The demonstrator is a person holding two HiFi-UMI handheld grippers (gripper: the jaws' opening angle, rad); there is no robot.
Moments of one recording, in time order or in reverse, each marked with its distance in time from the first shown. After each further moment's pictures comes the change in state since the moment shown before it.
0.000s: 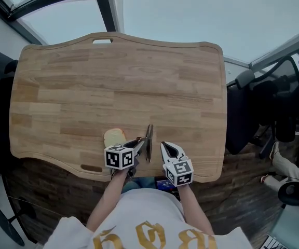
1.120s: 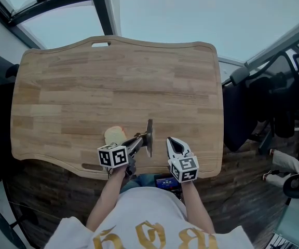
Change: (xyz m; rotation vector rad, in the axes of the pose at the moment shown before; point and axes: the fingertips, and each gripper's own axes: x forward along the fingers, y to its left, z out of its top) left arm -0.025 -0.024 0.015 -0.091 -0.124 -0.142; right arm -0.030 -0.018 0.015 0.004 -0.071 -0.084
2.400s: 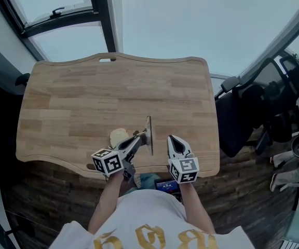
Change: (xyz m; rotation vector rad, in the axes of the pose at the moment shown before) left arm -0.079 -0.088 0.039 0.165 -0.277 -0.201; right arm -0.061 0.034 0.065 -0.051 -0.250 -0.066
